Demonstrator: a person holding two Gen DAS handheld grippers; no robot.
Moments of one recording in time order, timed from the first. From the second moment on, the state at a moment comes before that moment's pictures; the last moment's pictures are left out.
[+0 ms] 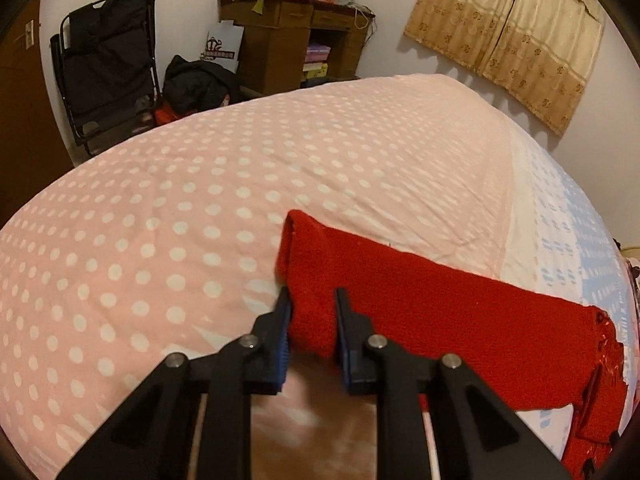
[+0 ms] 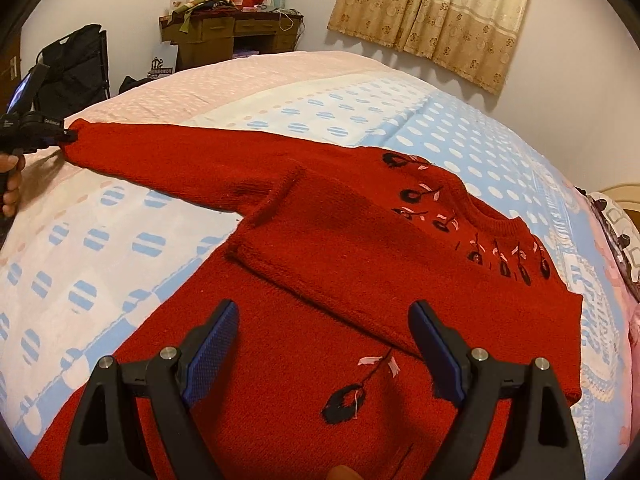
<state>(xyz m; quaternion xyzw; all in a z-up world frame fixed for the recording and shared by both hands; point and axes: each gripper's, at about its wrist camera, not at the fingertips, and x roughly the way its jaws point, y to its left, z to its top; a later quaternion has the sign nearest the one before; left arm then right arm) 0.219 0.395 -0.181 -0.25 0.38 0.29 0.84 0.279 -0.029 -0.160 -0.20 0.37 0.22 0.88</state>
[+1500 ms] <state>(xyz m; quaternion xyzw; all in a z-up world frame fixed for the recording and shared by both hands) 0.281 0.188 -0.012 -0.22 0.25 0.00 0.94 0.266 -0.138 -0.133 -0.14 0.41 0.15 0.89</state>
